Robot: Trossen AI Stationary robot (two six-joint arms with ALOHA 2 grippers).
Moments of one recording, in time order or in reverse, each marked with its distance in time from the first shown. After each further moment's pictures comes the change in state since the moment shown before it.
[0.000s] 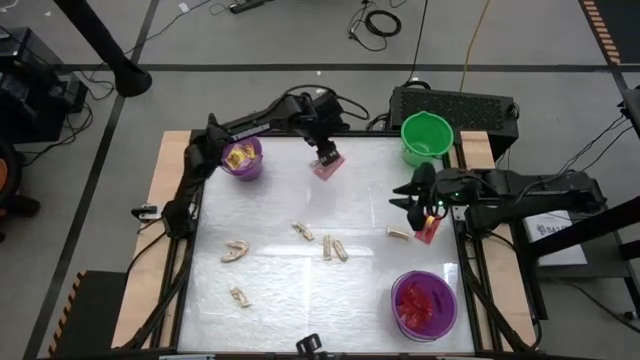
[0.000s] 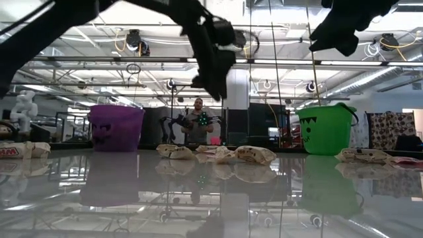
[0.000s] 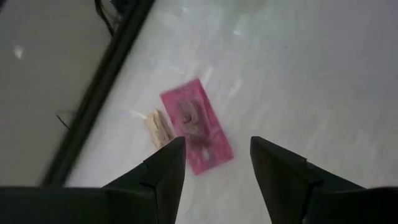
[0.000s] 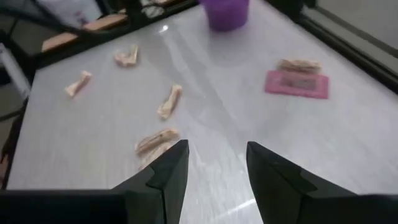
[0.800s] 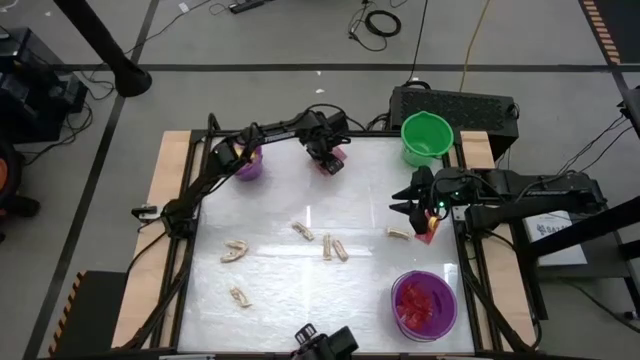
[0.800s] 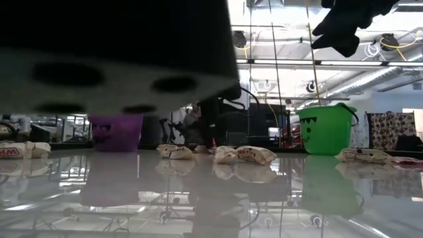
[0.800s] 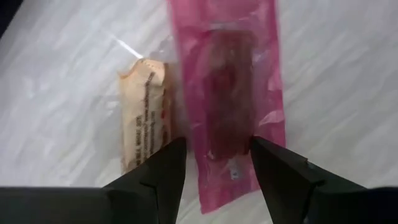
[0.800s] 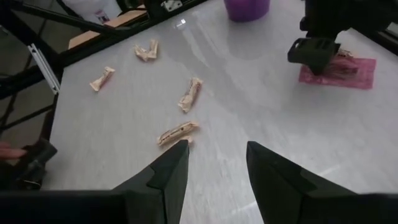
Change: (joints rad) left arm 0.059 0.305 0.012 0.036 0.034 -0.178; right arm -0.011 -0.001 0.000 0.005 -0.097 0.034
